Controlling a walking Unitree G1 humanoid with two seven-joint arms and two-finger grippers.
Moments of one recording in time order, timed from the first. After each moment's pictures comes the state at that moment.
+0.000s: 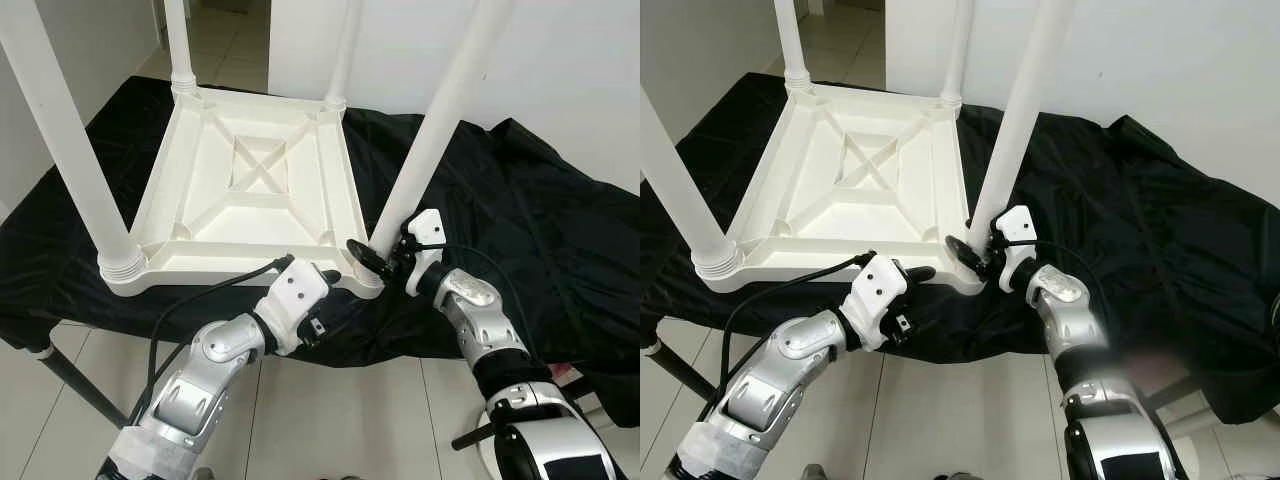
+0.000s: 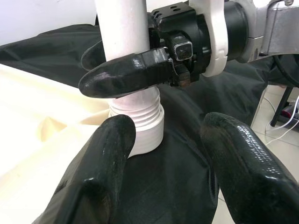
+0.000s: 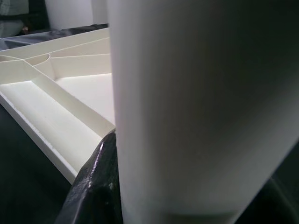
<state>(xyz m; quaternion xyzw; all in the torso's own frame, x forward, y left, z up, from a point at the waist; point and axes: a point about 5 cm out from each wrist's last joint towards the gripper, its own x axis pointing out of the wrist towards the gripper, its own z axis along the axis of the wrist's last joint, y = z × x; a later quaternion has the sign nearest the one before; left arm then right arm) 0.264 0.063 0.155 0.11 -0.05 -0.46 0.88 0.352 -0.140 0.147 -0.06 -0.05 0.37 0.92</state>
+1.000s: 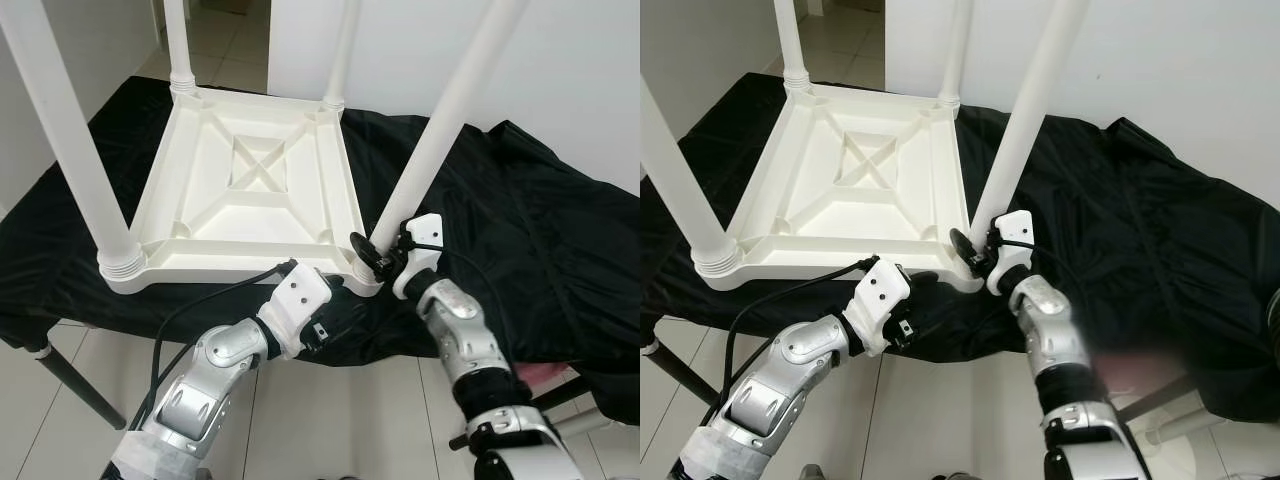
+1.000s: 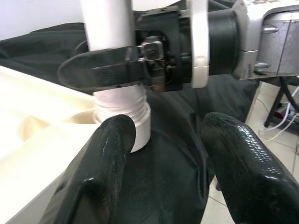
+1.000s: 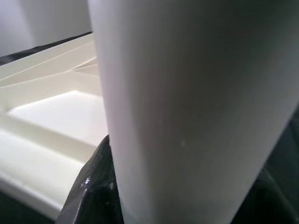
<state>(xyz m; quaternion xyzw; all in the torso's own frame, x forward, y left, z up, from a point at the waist) 0.260 0.059 0.151 0.10 -0.04 -0.46 0.88 0.339 -0.119 0.143 0.04 -0.06 0.22 0.97</state>
